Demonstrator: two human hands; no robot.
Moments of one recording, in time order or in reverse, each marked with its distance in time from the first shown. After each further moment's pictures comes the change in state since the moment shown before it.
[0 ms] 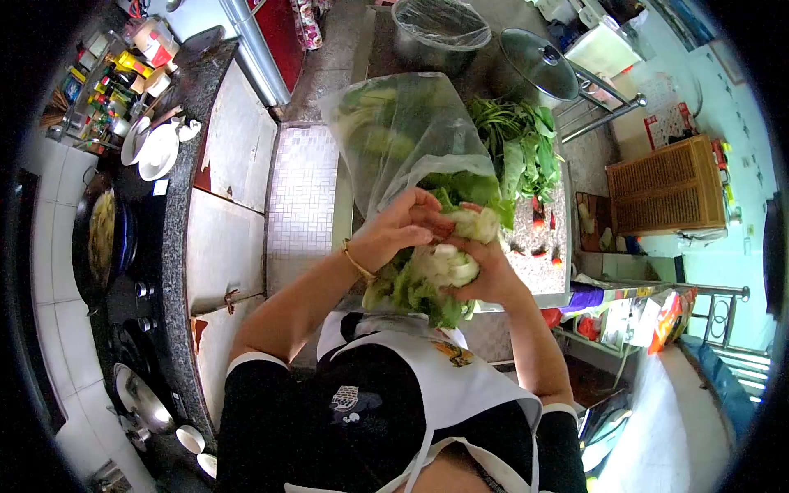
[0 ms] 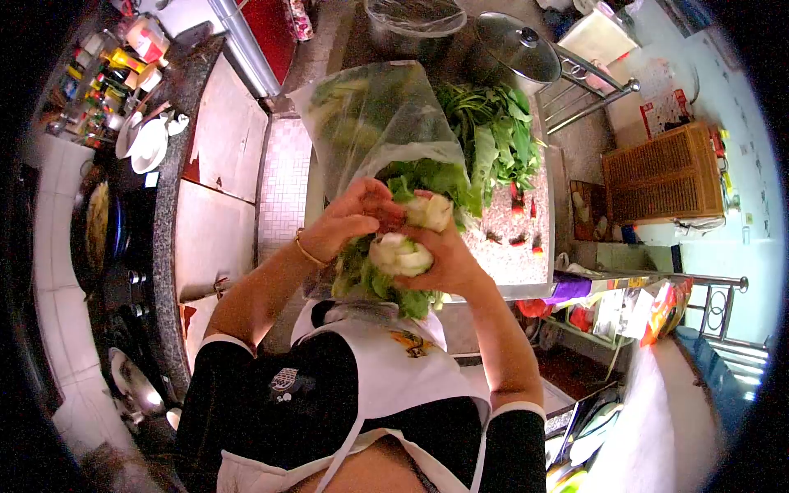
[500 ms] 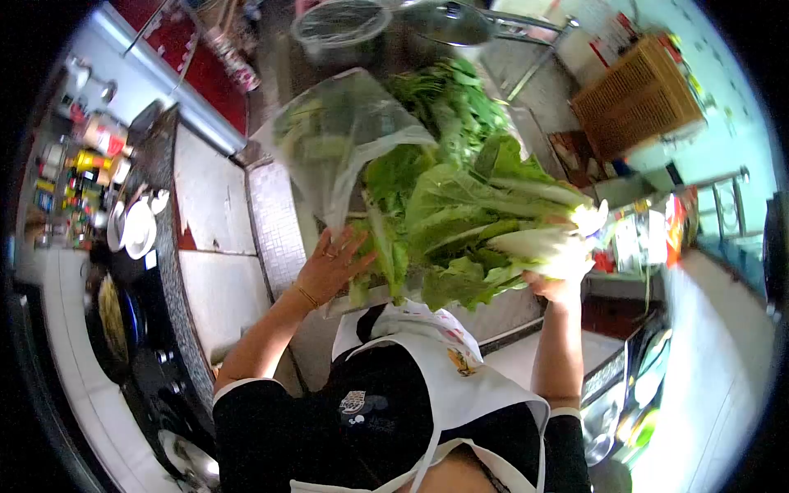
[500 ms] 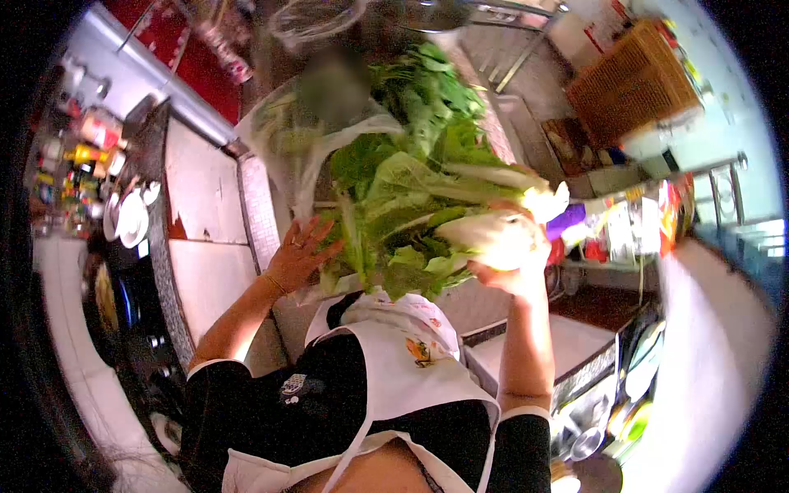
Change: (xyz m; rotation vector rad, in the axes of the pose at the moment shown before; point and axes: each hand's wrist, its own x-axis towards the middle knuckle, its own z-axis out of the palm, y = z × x) left_hand -0.066 -0.054 -0.037 2.267 -0.347 0.220; right_hand -0.147 -0.030 -0.057 -0.188 0.636 0.273
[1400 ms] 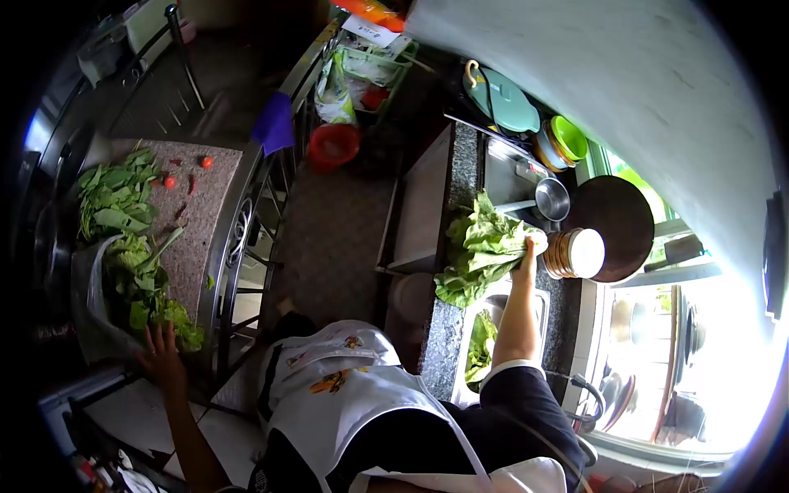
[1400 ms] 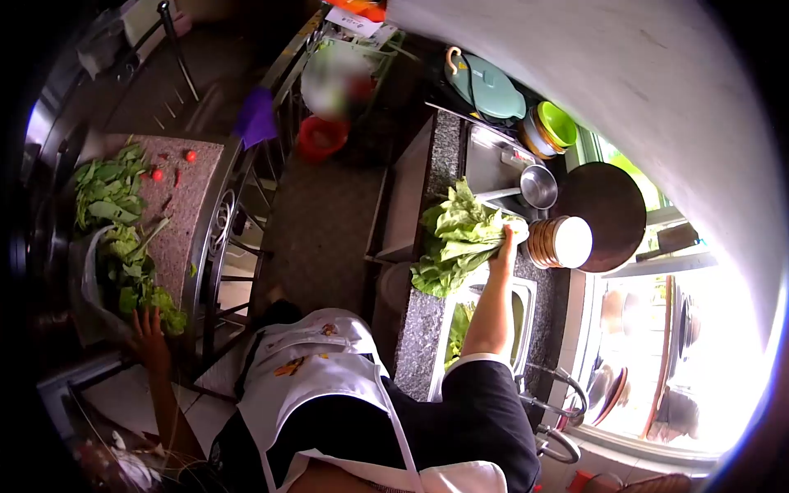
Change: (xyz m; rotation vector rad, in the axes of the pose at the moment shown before) left_hand 0.029 0.034 0.008 0.298 -0.070 -0.021; right_hand -0.640 -0.026 -0.154 0.725 1.779 0.694
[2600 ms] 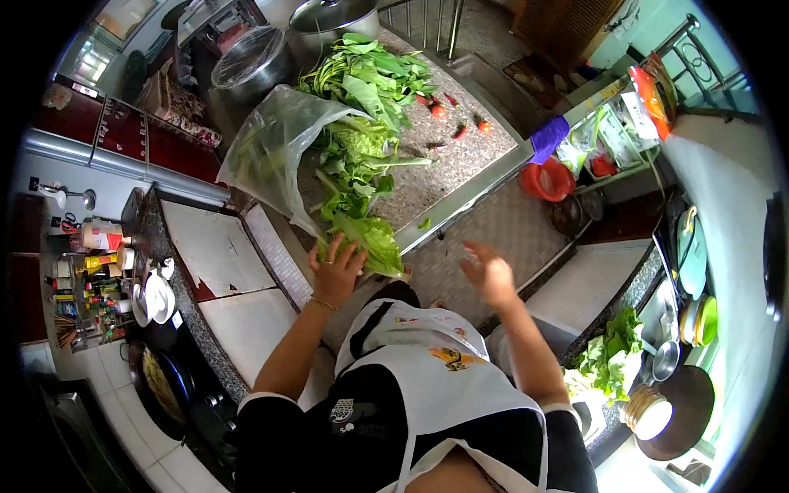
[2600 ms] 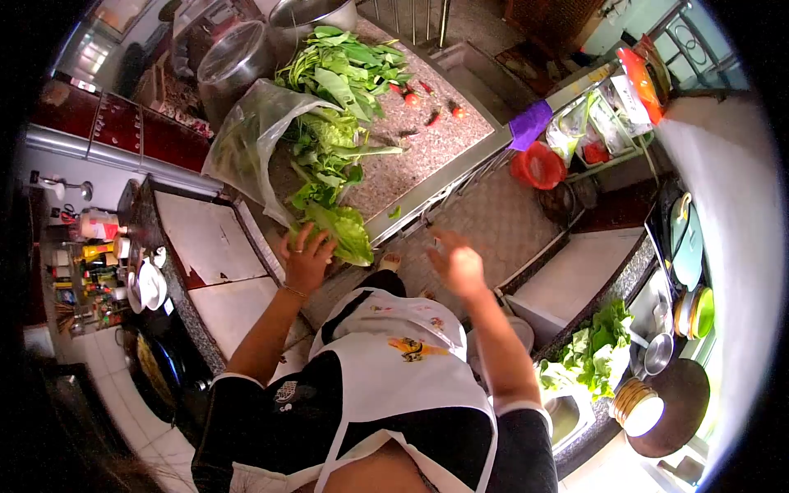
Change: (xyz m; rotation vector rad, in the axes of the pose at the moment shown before) left_hand -0.026 0.023 0.025 -0.345 0.483 -0.064; right_hand -0.251 0.268 0.366 -1.314 -1.417 -0.423
